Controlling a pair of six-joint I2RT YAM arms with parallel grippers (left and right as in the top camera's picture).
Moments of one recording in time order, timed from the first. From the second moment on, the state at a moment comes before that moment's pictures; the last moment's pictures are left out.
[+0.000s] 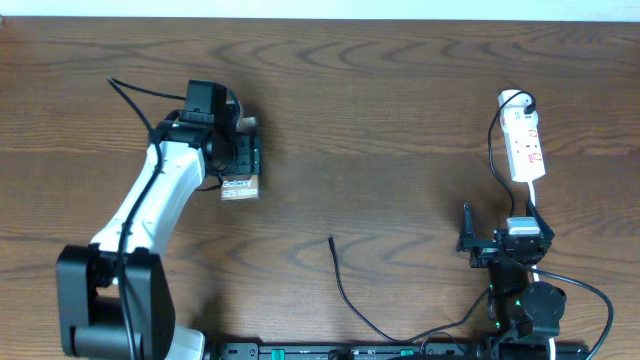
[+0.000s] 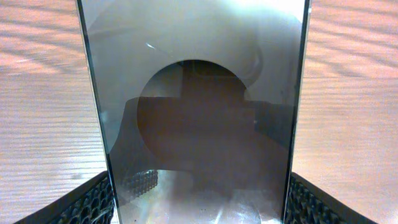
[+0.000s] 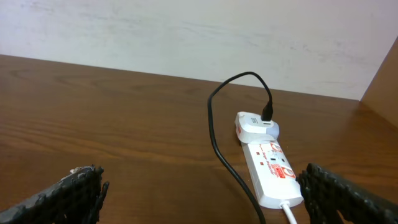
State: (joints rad) left arm -0.12 1.65 1.16 -0.73 0.17 -0.15; right arm -0.04 0.02 0.01 -0.07 -0.05 -0.11
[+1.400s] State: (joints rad) left arm 0.13 1.62 1.17 -0.18 1.17 -1.71; right arm -0.04 0.02 0.01 -0.07 -0.05 -0.11
